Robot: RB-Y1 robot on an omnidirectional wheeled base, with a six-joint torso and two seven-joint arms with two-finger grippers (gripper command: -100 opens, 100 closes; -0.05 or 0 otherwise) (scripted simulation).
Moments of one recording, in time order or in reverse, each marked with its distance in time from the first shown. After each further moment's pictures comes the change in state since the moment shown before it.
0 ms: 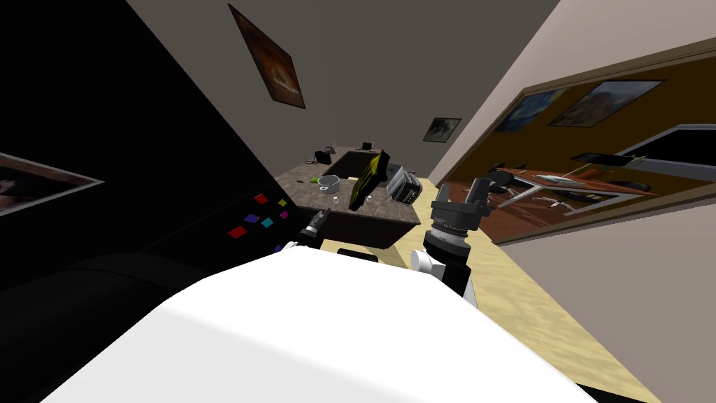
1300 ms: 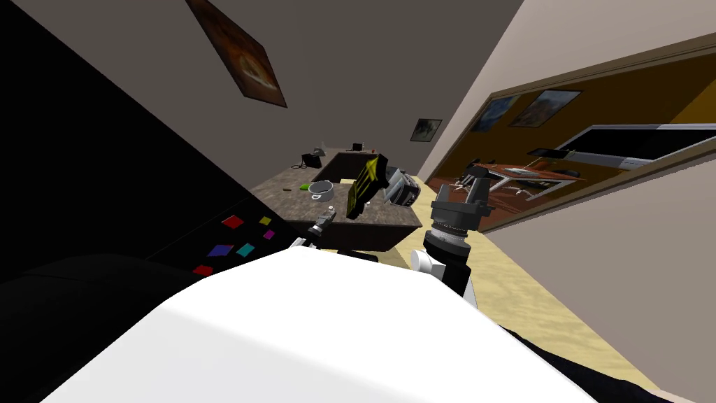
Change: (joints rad) left arm -0.155 0.001 0.000 0.260 -0.135 -0.096 -0.190; right arm 0.000 0.000 0.000 0.000 0.000 0.000 0.000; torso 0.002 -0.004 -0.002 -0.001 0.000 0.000
